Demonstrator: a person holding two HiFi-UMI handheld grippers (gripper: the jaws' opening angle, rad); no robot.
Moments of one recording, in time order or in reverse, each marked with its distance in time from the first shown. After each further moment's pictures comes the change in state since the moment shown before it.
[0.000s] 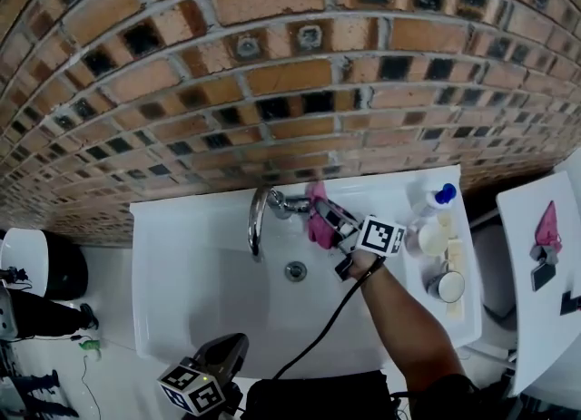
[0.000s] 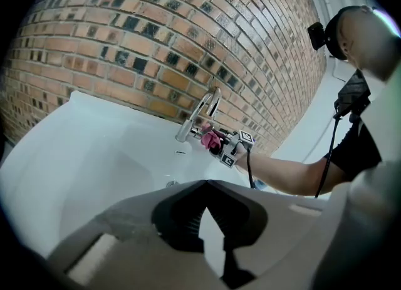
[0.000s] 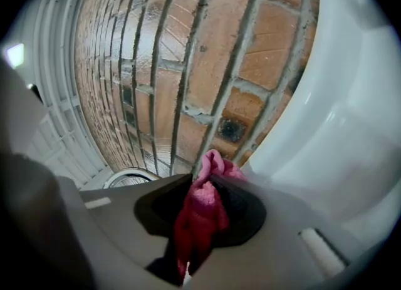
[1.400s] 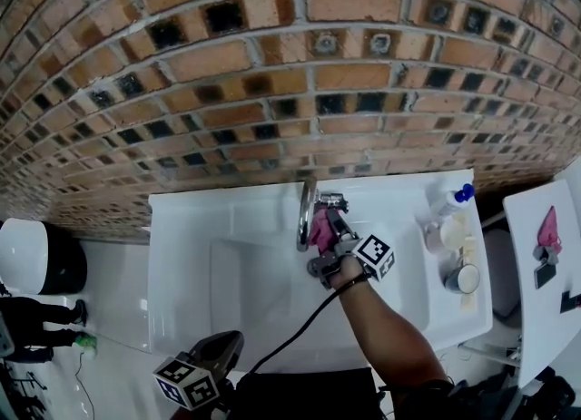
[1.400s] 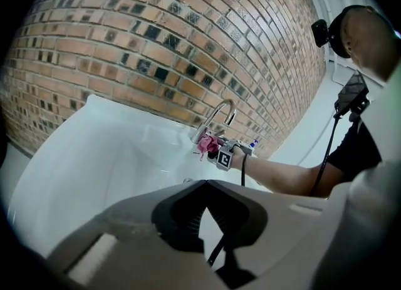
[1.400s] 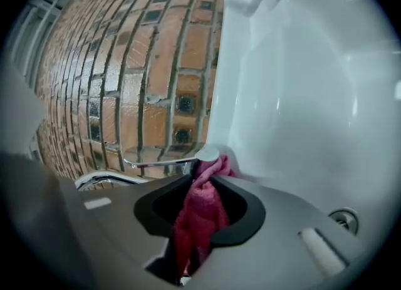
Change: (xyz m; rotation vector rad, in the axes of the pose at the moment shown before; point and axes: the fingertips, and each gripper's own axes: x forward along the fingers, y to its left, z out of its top) left arm -0.060 0.059 0.004 0.006 0.004 0.005; right arm 0.024 -0.008 -0.063 0.380 -0.324 -0.116
